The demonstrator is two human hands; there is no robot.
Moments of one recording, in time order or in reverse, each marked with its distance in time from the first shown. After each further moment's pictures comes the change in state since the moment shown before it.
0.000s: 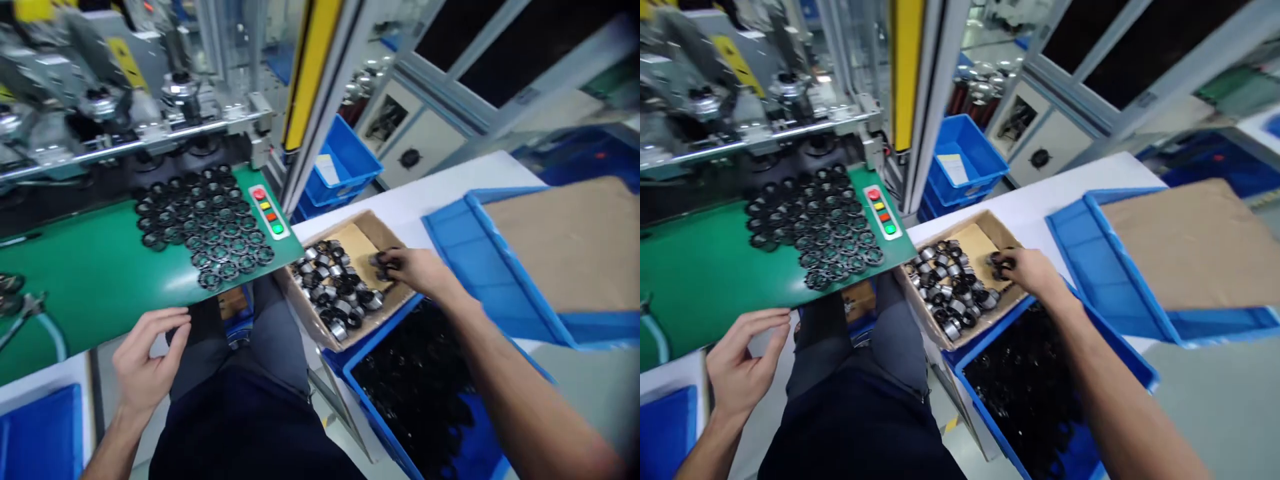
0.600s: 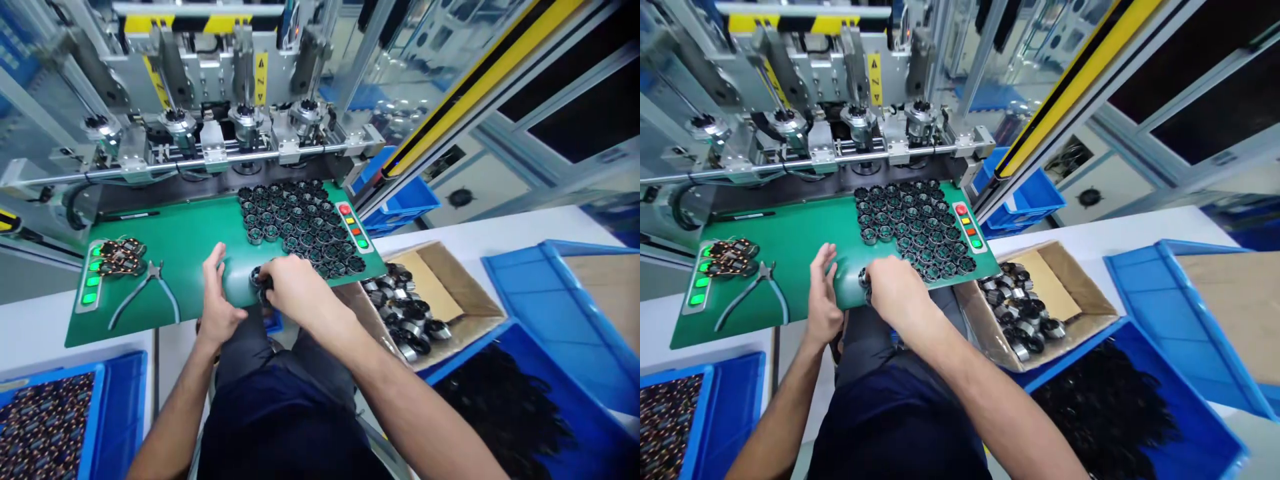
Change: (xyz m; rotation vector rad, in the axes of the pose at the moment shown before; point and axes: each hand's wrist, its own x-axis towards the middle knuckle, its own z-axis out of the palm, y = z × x) left_hand -0.002 -0.106 -0.016 -0.339 0.140 -0.238; right_hand -0.037 -0.454 -0.043 0.035 -0.245 -0.416
